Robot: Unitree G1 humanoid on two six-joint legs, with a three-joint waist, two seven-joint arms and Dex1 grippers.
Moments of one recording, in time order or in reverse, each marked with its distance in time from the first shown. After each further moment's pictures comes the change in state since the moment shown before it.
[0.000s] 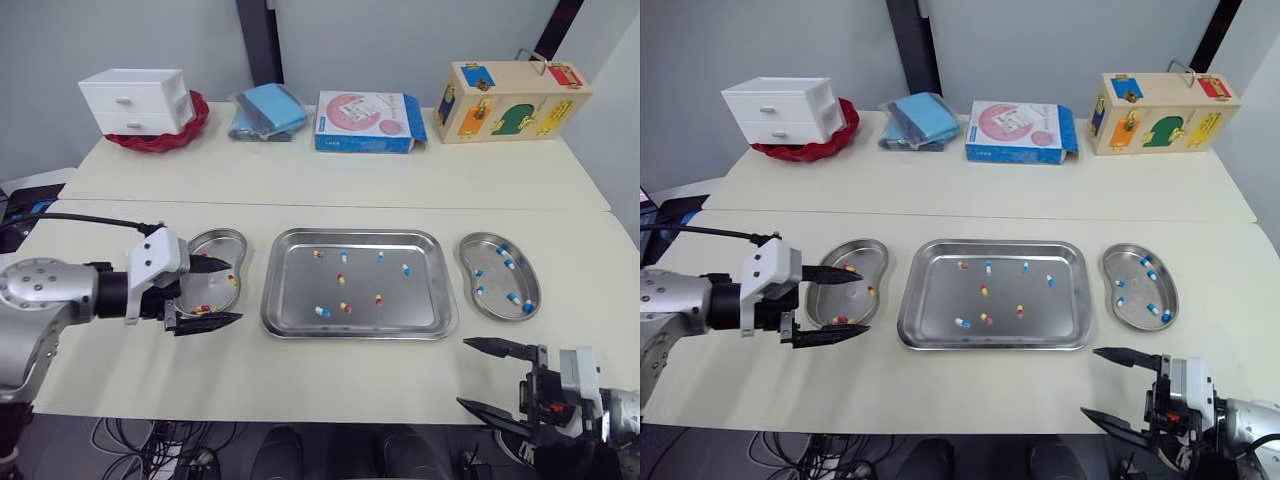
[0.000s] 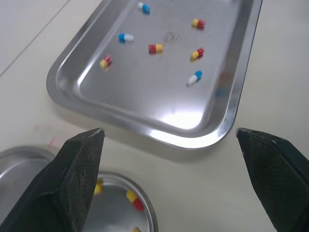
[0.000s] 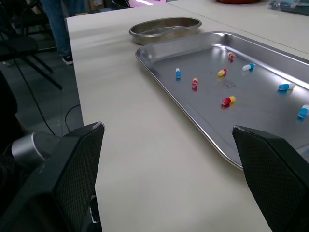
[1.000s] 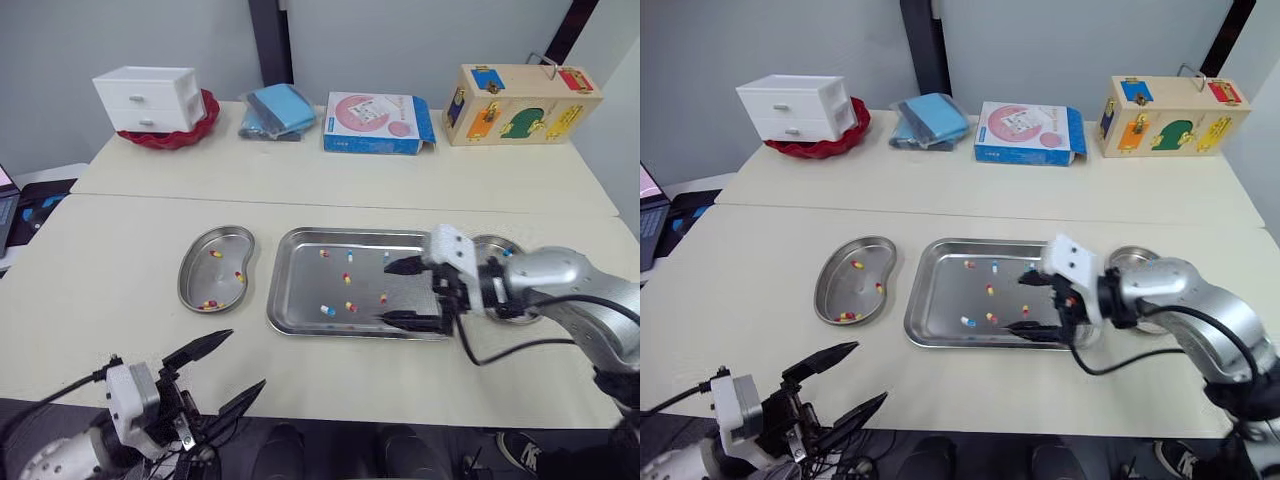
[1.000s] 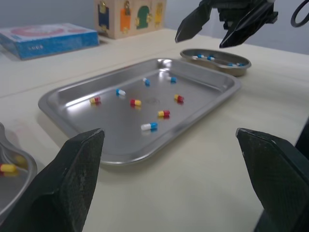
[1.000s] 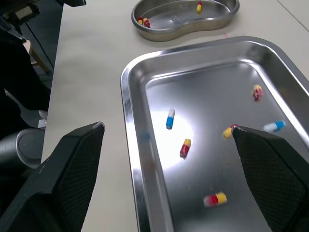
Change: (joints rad) left arm 0.808 -0.712 0.216 -0.298 -0.041 -0.526 0.162; right arm -1.021 -0.187 0.543 -0.163 0.079 1.029 -0.422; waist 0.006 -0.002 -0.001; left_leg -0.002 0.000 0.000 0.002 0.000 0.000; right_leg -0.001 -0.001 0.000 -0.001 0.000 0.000
